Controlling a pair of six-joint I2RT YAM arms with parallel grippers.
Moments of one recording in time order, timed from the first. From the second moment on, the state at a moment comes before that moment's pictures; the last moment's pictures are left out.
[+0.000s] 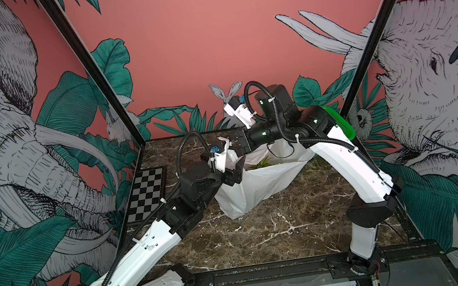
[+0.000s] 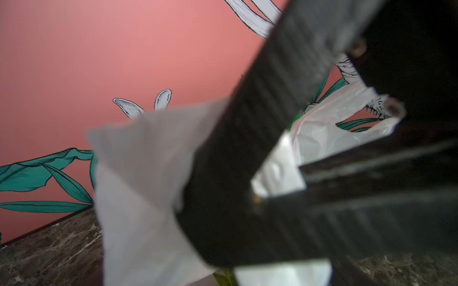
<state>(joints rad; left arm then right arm) -0.81 1.04 1.02 -0.12 -0.21 0.02 0.80 1.85 2.41 -1.08 -0.48 0.34</state>
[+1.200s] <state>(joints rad) -0.76 1.07 1.03 -0.10 -0.17 -0.03 0.48 1.32 1.76 -1.09 0.14 0.25</state>
